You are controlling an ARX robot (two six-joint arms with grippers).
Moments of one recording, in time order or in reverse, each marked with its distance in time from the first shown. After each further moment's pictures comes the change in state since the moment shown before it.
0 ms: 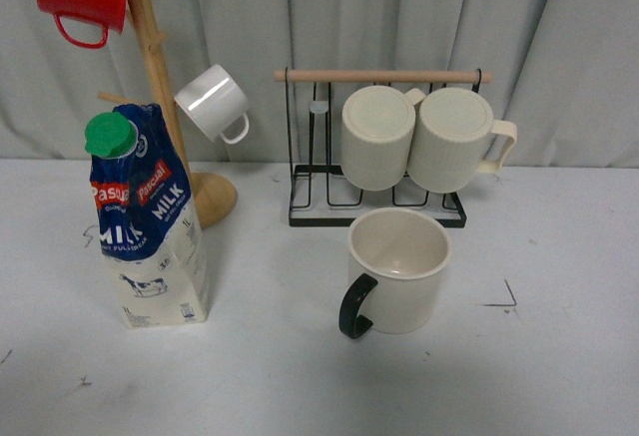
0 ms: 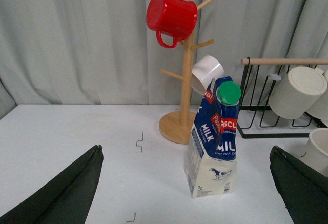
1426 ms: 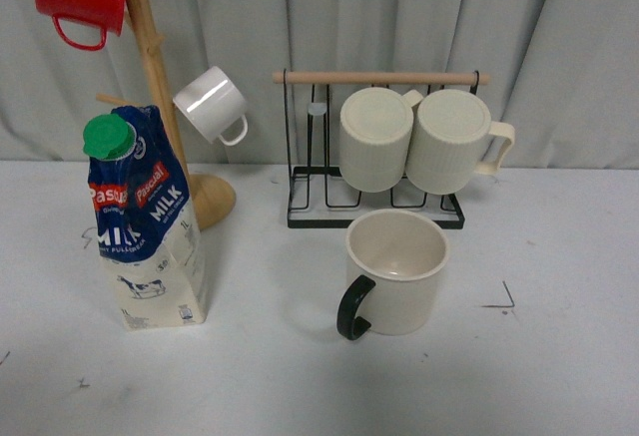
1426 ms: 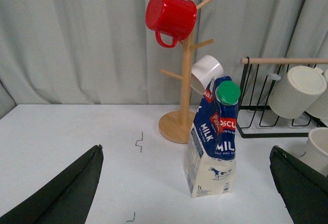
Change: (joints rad) left arm 0.000 0.000 0.000 0.000 0.001 0.000; right arm 0.000 -0.739 -0.006 -0.719 -0.005 0.000
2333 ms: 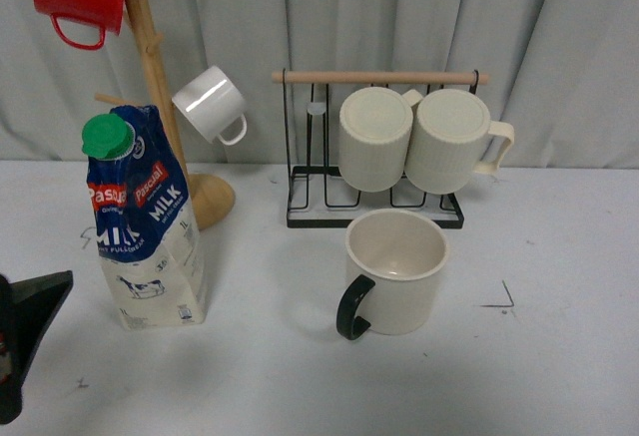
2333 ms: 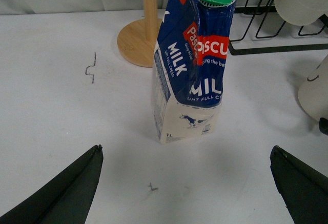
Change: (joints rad) left arm -0.193 1.159 0.204 0.533 -0.090 -0.046; right arm 0.000 -0.001 0.000 0.002 0.000 0.000
